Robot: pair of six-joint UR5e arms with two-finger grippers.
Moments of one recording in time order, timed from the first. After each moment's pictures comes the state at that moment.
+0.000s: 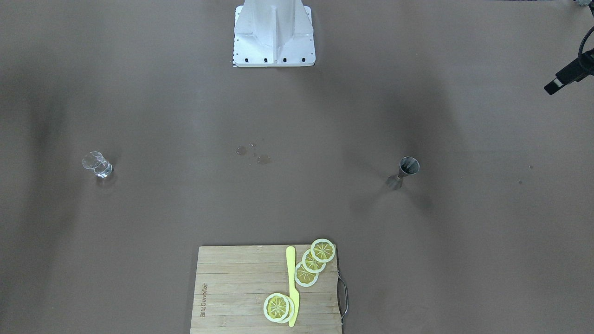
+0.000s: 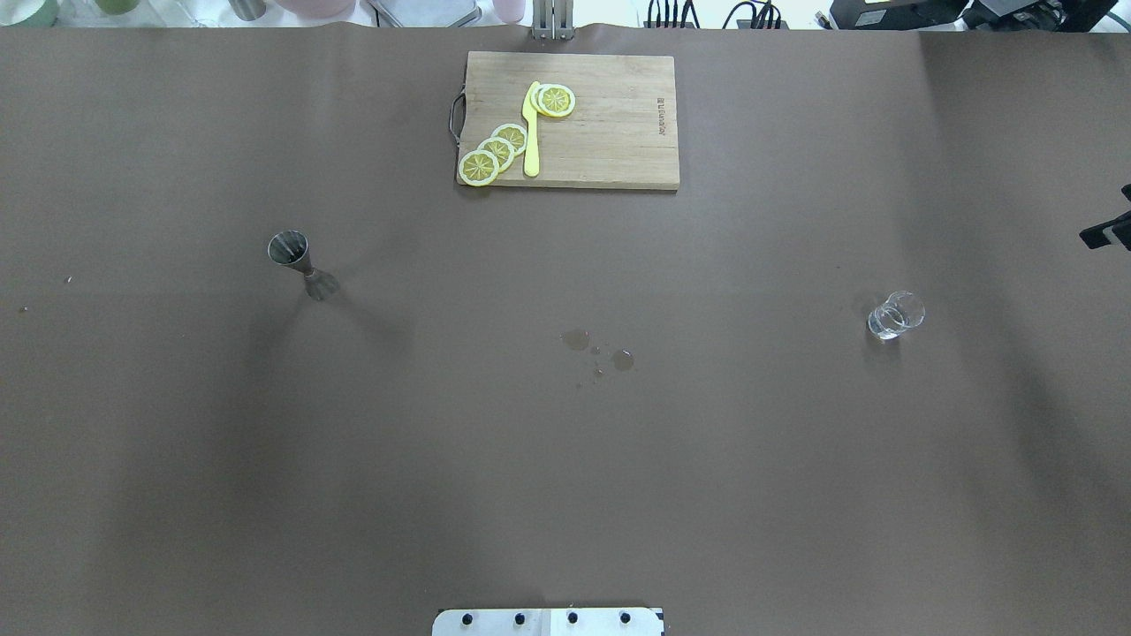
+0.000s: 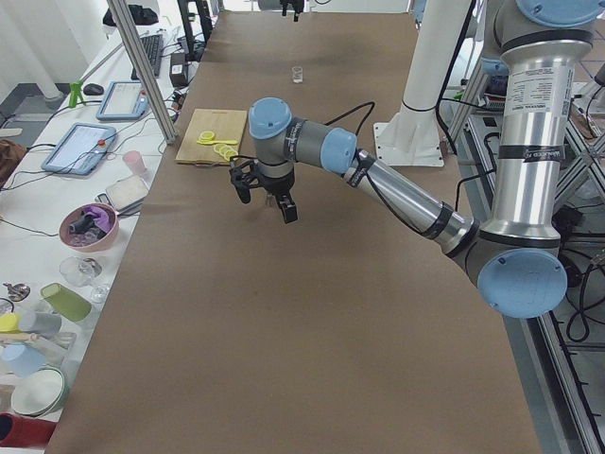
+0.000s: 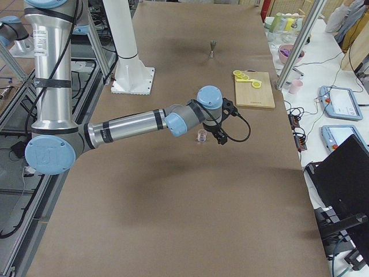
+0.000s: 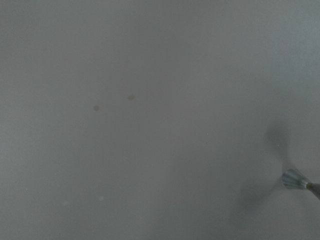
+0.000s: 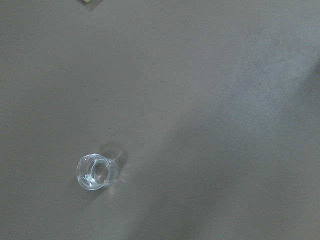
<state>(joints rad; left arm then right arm) -1.38 -1.61 -2.13 -1.23 -2.47 -0.76 1.33 -1.60 1.88 -1.26 2.44 -0.14</state>
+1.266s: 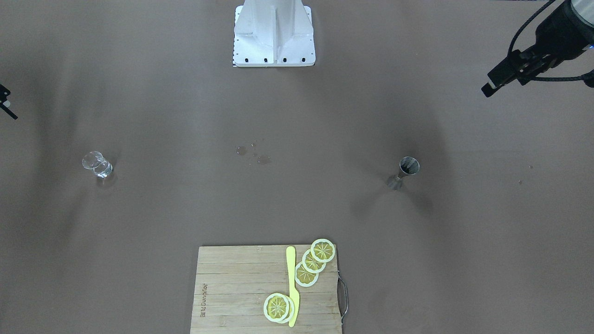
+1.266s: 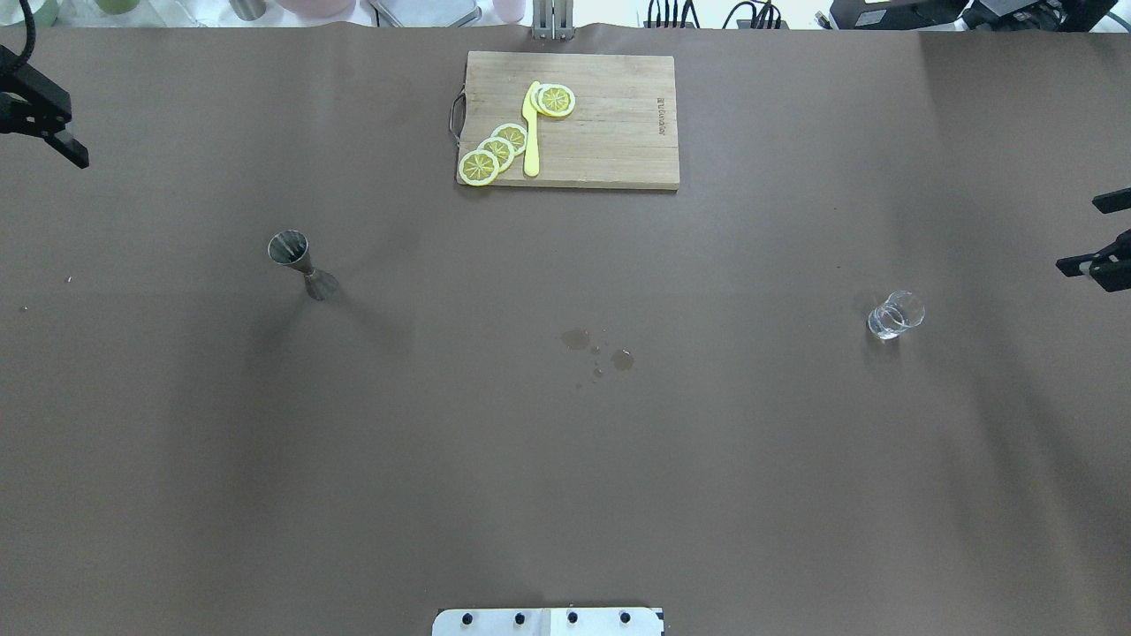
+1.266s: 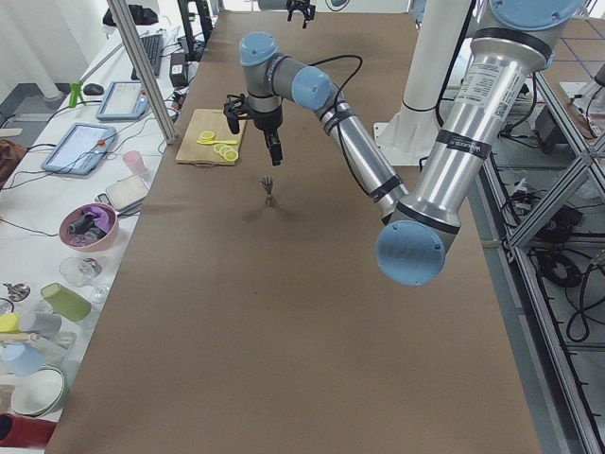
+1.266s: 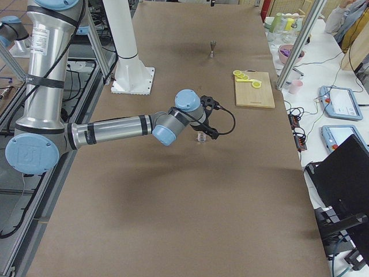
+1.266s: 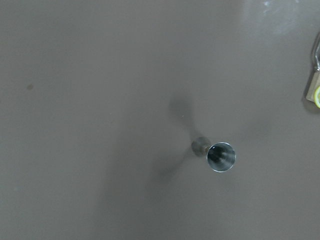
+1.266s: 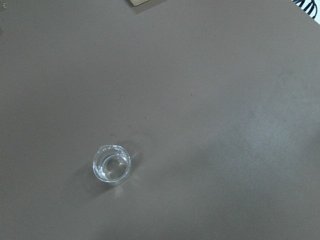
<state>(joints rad) -1.17 -1.94 -2.13 -1.14 -2.33 -0.89 1.22 -1.76 1.88 -0.82 2.33 -0.12</state>
